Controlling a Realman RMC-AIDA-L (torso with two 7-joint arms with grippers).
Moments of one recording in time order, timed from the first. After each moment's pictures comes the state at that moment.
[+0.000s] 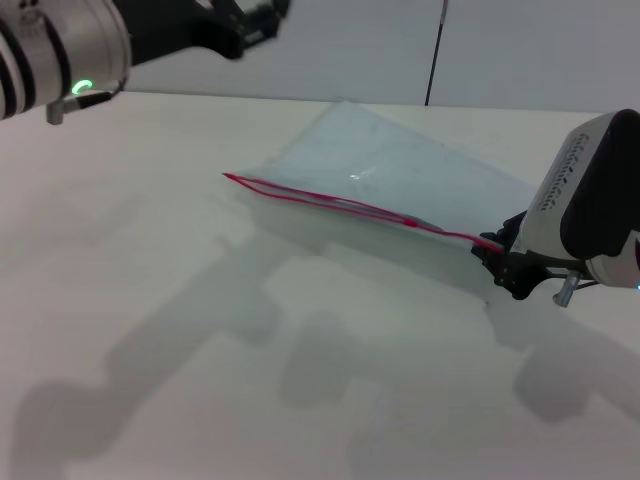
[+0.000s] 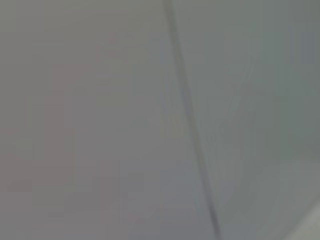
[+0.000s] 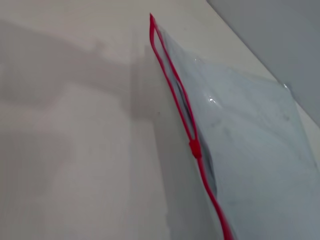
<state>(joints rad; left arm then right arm) -0.34 -1.98 1.44 1.44 -1.38 -0.71 1.30 0.36 2.03 -1.71 -1.37 -2.45 -0.90 2.16</state>
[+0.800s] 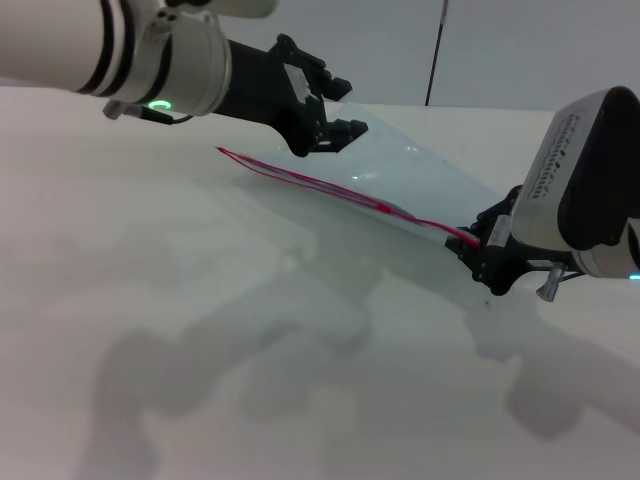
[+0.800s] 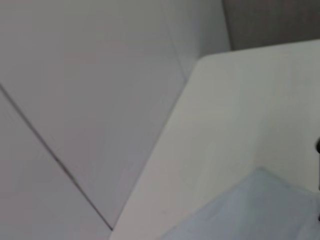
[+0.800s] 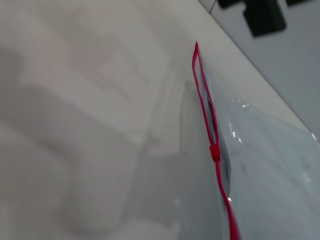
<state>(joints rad) -0.61 -2.01 1.38 1.43 -0.94 -1.19 1.17 0.37 2.03 -1.71 -1.47 -2.40 -0.99 2.16</state>
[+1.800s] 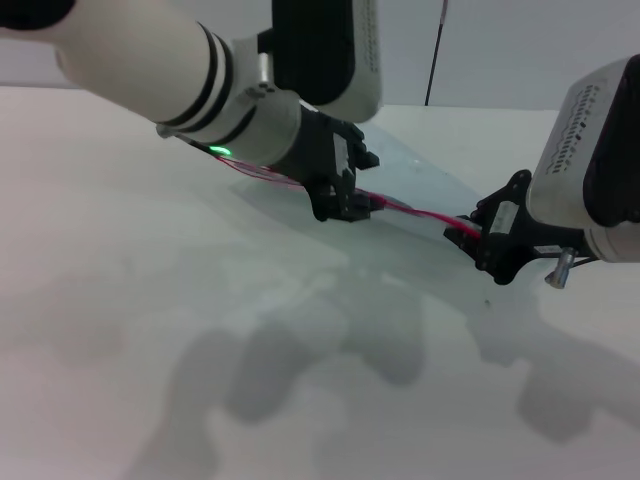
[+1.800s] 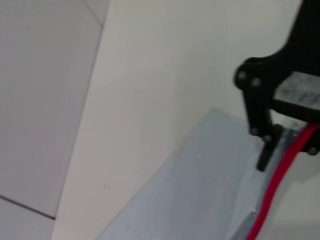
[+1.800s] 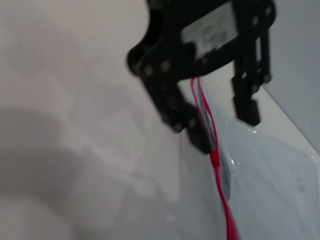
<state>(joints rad) -0.70 -2.03 1.57 1.42 -0.73 -1.26 1.13 0.39 2.02 -1.65 -1.53 -2.36 -1.10 2.14</state>
